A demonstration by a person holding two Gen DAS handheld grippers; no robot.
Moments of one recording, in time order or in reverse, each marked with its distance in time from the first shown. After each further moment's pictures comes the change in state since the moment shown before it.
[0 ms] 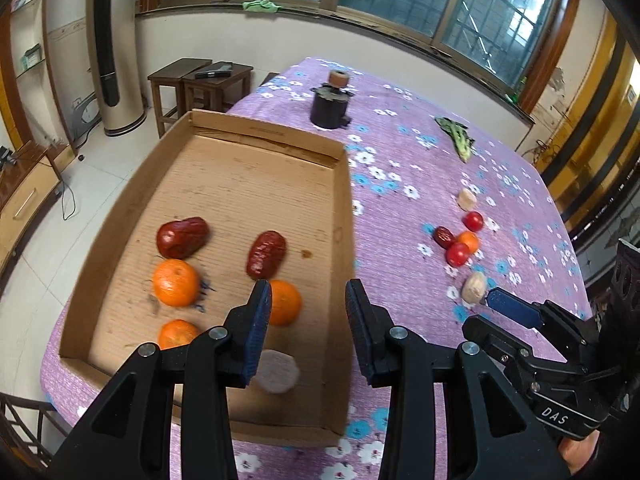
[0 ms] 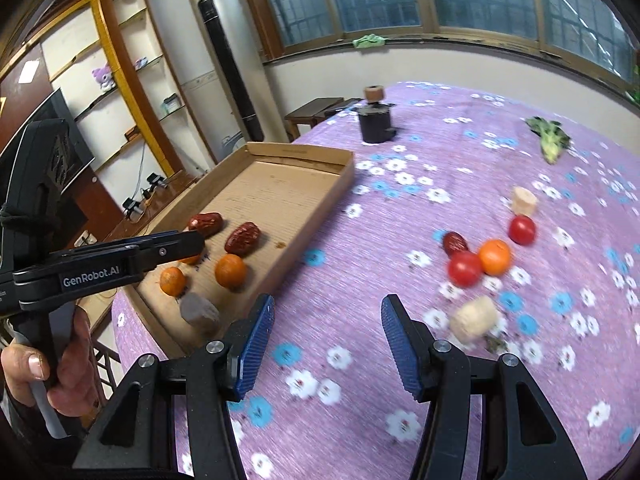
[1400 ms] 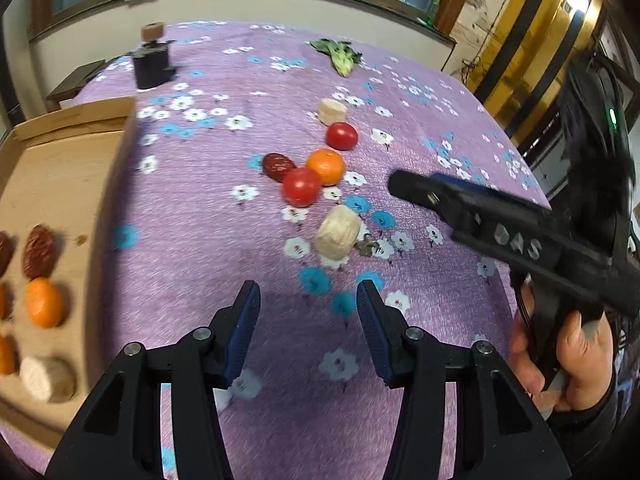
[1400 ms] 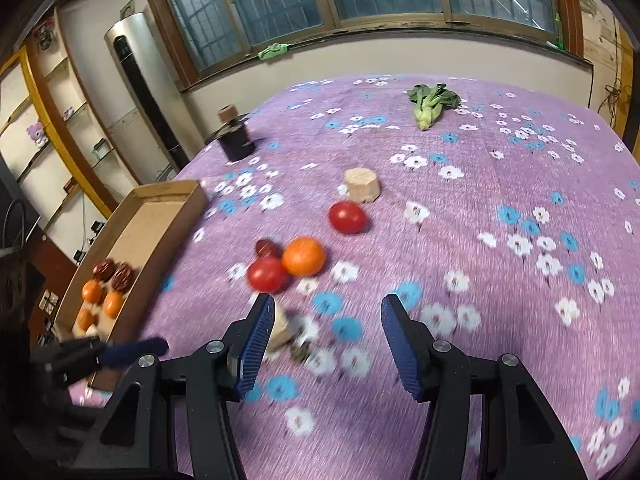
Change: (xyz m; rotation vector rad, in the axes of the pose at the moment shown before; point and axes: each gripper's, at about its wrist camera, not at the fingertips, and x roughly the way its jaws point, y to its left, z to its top) left arm 0.068 -0.146 -0.035 0.245 0.149 -0.184; right arm -0.013 -0.138 -0.001 0.205 -0.026 -0.171
